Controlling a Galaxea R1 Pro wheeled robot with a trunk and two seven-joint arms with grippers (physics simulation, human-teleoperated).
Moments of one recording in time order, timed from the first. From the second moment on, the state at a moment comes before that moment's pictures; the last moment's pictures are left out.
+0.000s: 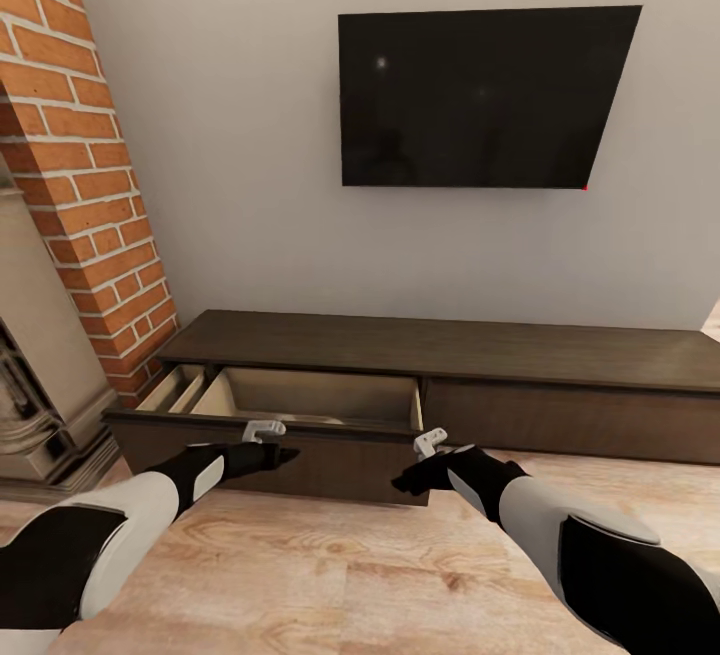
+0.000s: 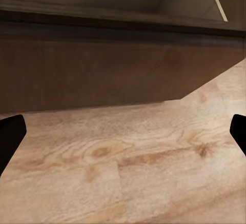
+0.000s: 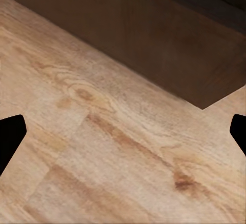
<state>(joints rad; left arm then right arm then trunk) -1.01 0.06 -0.18 0.02 0.20 0.12 -0.49 -0.99 0.06 1.36 -0.07 -1.03 0.20 0.31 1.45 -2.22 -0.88</state>
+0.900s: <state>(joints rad) -0.98 0.01 -0.17 0.00 0.21 0.12 -0.25 -0.94 0.09 1.36 -0.07 -1.03 0.06 0.31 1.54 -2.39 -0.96</state>
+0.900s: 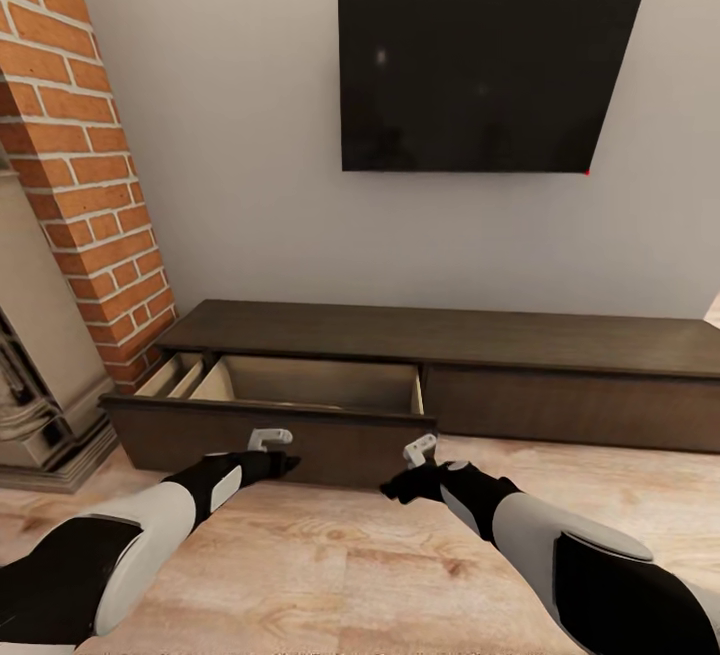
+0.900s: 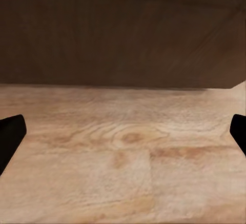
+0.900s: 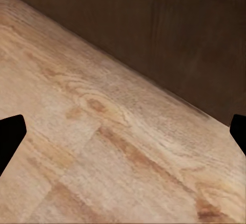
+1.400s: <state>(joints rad) -0.98 -0.04 -0.17 -0.04 0.20 -0.04 -0.09 -0.93 0.08 1.20 -0.05 -1.03 -0.12 0.29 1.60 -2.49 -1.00</state>
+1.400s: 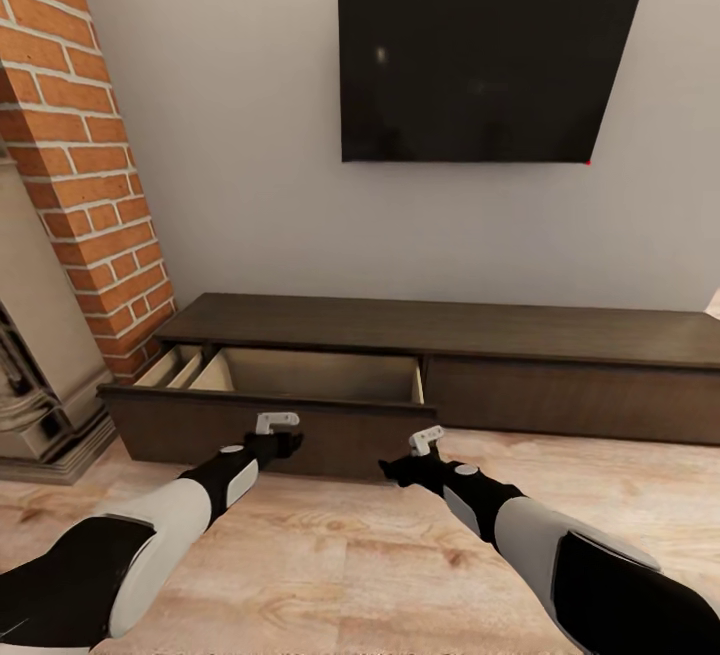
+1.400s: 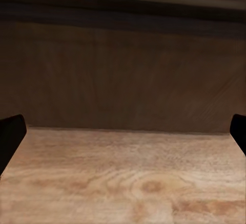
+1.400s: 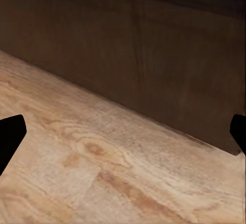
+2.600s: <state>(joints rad) -0.98 -0.08 -0.17 -0.03 0.20 -0.35 0.01 -0.86 0.17 1.18 -0.04 -1.03 -0.47 -0.09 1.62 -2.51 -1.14</state>
